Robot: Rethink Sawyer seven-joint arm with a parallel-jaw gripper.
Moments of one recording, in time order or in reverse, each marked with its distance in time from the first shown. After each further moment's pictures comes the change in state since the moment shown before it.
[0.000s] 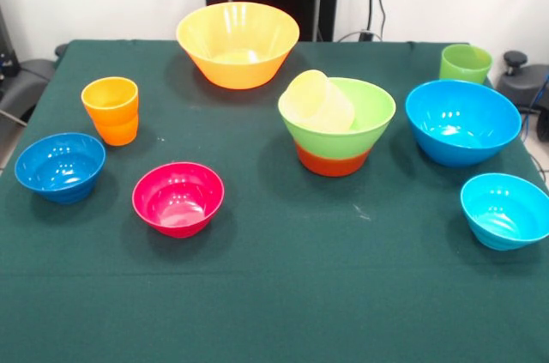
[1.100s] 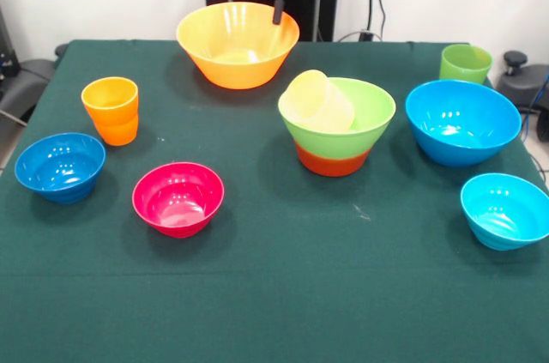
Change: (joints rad) arm -0.046 0.249 -0.012 -0.057 0.322 -0.164 -0.156
